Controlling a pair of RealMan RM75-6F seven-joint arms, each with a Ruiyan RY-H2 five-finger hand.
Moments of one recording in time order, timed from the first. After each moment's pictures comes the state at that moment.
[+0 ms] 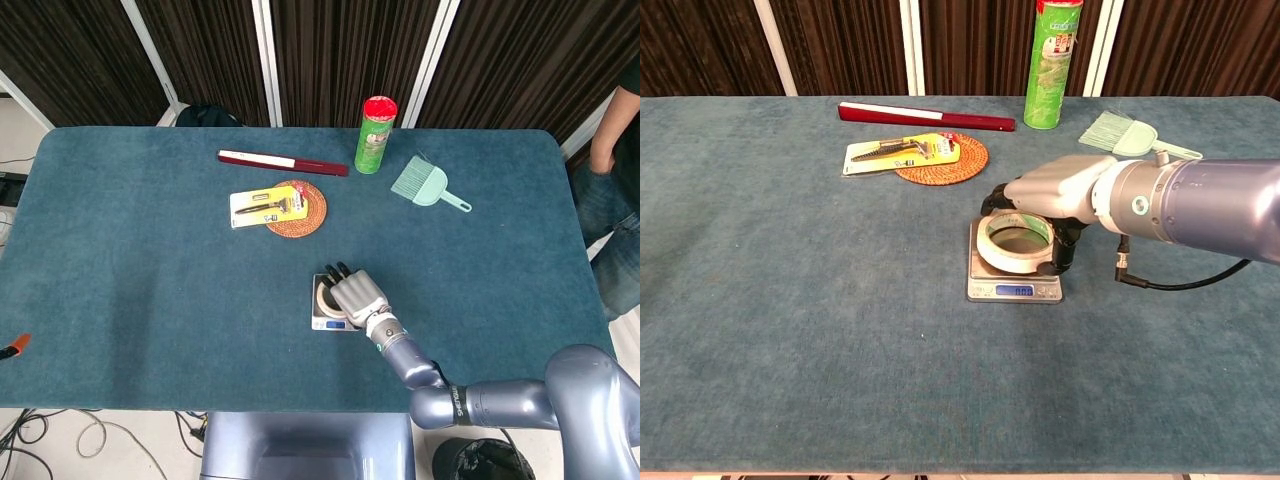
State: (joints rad) left arm -0.05 -1.06 -0.11 -1.63 1.38 1.53 0.03; right arm 1.09 -1.58 0.08 -1.62 -0.56 0.92 -0.85
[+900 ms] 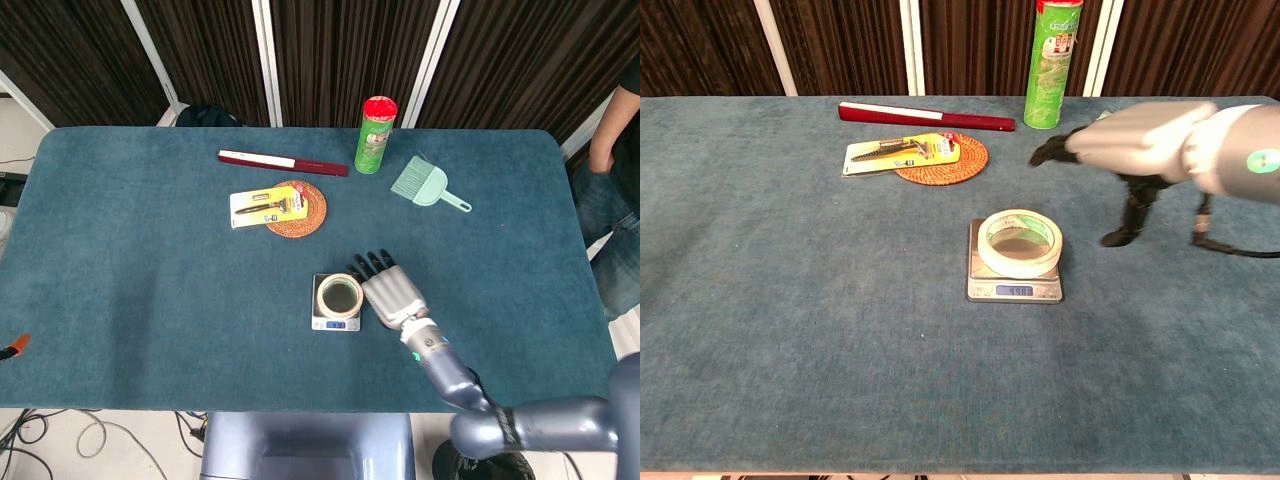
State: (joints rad) left arm -0.04 -1.06 -0.11 -1.63 1.39 1.54 0.03; right arm 0.98 -1.34 -0.01 -1.90 -0.73 1.15 -0.82
